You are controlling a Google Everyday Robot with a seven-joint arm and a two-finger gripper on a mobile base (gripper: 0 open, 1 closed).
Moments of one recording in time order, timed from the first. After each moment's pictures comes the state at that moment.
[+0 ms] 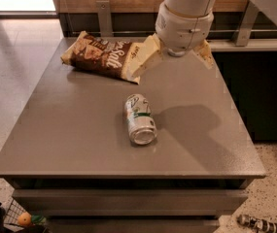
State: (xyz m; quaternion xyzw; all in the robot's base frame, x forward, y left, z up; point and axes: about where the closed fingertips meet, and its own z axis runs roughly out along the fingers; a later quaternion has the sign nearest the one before) arm 0.525 -0.082 0.939 -0.14 0.99 0.03 0.06
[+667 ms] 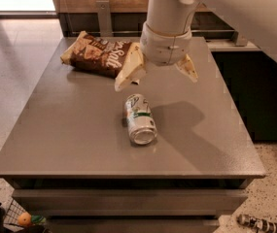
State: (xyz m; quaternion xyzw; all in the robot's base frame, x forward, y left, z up) arm 0.527 -0.050 0.902 -0.12 0.99 0.03 0.03
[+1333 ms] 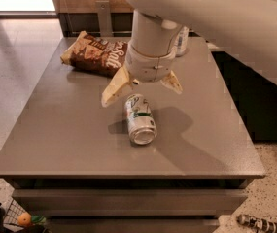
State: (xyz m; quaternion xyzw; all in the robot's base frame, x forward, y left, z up) arm 0.514 -0.019 0.874 -0.15 0.99 0.05 0.05
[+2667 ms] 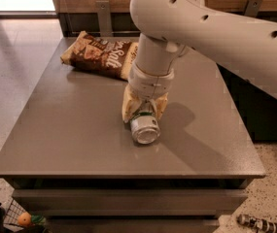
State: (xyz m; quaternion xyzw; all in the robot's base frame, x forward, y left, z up) arm 0.506 -0.016 0.826 -0.09 0.99 0.09 0.00
